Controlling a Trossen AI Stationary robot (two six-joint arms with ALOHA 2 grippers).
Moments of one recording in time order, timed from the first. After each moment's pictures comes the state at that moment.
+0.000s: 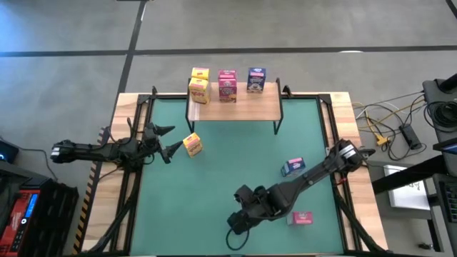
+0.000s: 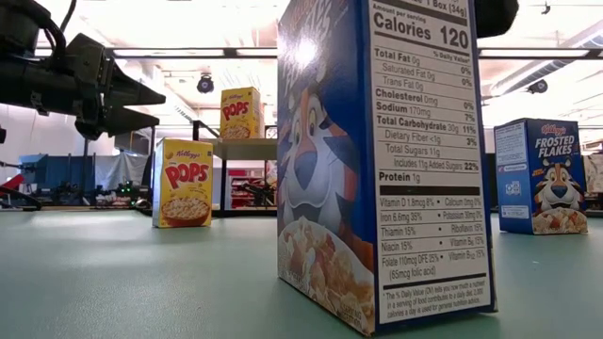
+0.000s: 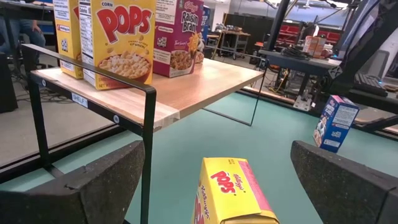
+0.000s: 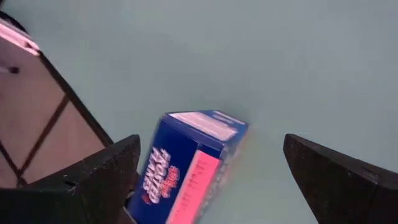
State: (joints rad) left arm -0.06 0.11 0.03 0.03 -0.58 -0.19; right arm 0.51 1.98 1.73 -0.81 0.18 1.32
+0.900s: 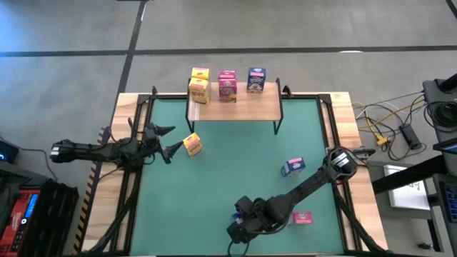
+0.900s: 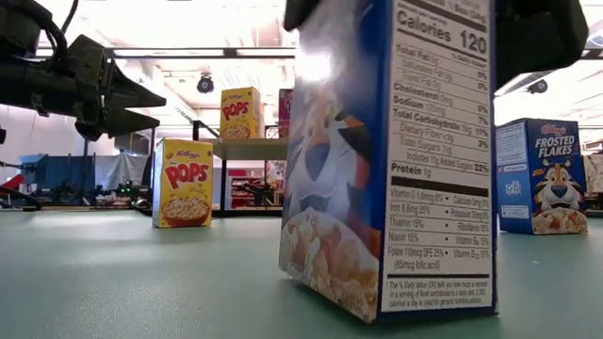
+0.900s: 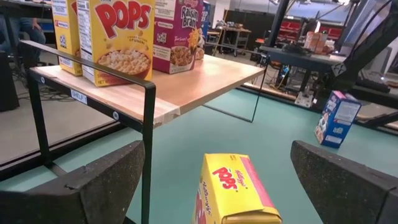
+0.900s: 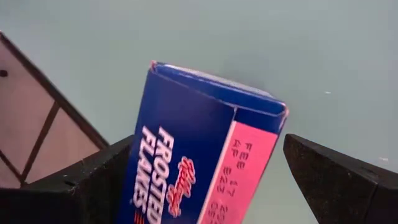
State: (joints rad) left arm -0.06 0.13 0.02 0.04 -0.58 -0.19; right arm 0.57 2.09 1.73 -0.75 0.16 1.47
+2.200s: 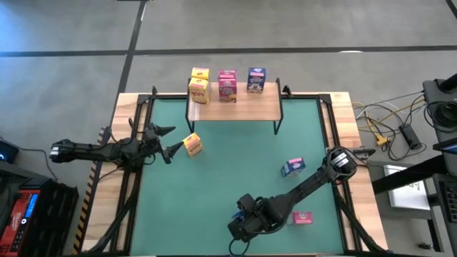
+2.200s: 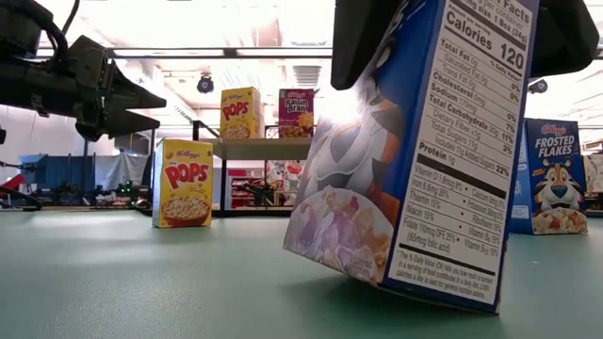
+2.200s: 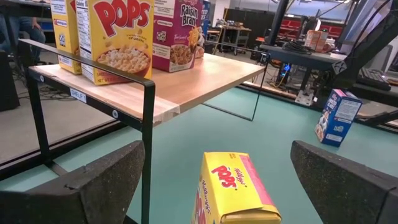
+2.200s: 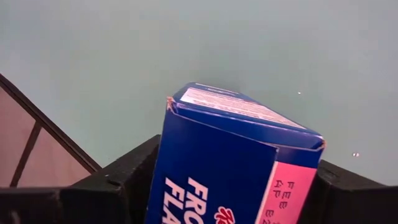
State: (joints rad) left arm -0.06 0.14 0.02 0.04 -0.58 -0.19; right arm 0.57 2.09 1.73 -0.81 0.18 1.52
